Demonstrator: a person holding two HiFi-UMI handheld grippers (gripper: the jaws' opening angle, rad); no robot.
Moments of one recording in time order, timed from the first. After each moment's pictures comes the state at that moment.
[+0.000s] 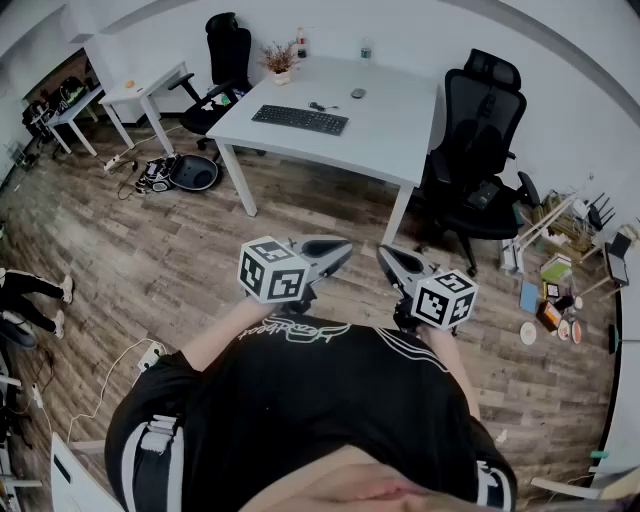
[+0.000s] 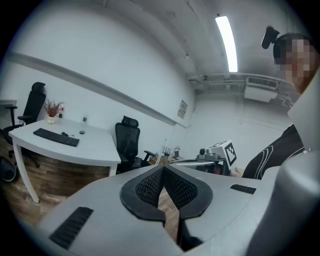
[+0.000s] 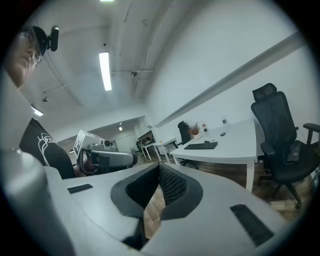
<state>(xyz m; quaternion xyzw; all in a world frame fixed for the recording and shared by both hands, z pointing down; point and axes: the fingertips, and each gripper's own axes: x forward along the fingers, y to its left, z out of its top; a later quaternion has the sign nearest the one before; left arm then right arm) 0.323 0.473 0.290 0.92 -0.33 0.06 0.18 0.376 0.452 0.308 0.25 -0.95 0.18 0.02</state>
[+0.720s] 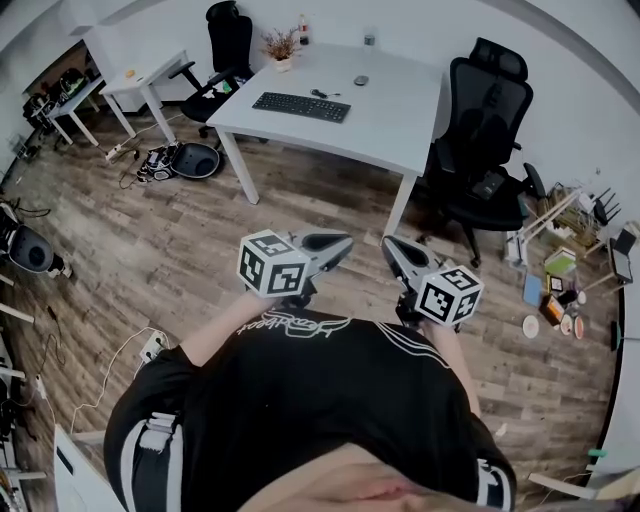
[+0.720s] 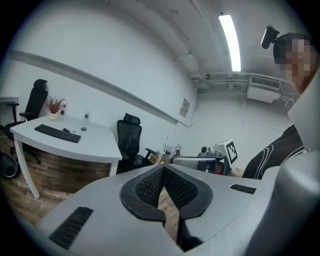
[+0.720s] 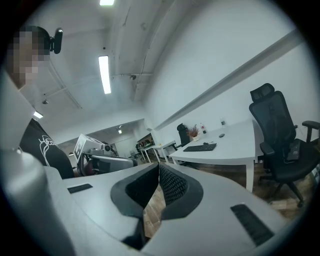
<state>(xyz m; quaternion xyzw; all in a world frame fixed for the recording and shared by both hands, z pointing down) 0.325 0.469 0.301 0.92 -0.34 0.06 0.19 0.384 0.445 0.308 0.25 -0.95 0.19 0.00</state>
